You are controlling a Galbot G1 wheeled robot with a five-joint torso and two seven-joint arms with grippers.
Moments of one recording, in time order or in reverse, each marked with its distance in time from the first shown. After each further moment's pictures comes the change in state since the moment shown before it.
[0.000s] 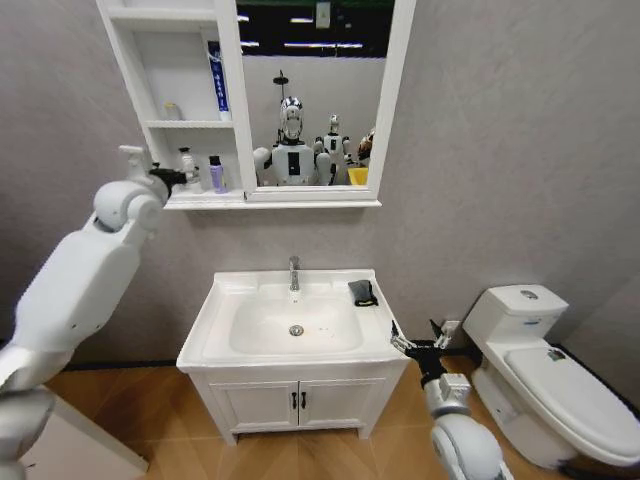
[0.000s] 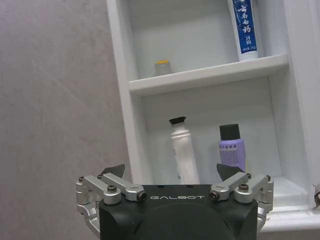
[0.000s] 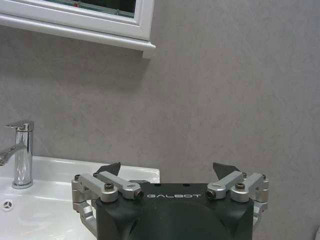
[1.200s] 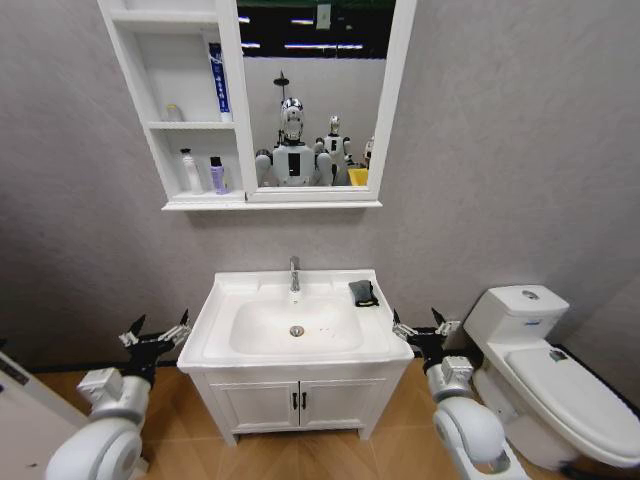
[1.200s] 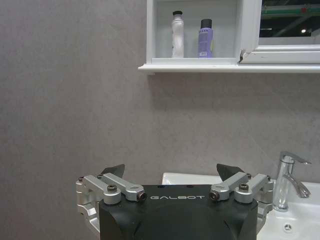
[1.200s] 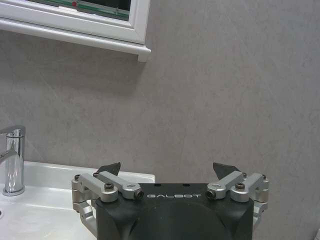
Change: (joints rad) left arm 1.542 -0.575 -0.746 -0.690 0.425 -0.333 0.326; right arm 0.062 -0.062 0.003 0.006 0.059 -0.075 0.022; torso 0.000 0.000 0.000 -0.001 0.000
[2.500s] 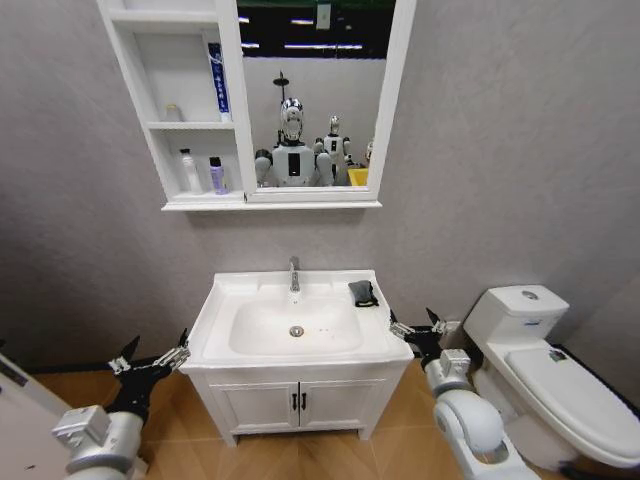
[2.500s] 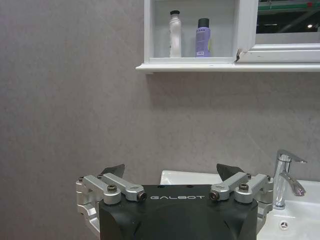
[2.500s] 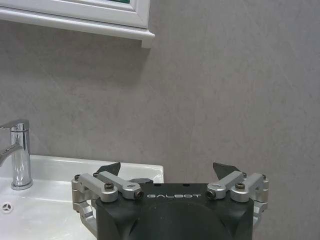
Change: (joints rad) left arm 0.064 -0.047 0.034 -0.071 0.054 0.003 -0.036; right arm 0.024 -0.019 -0.001 -0.007 0.061 -0.065 -0.019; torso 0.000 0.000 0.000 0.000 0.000
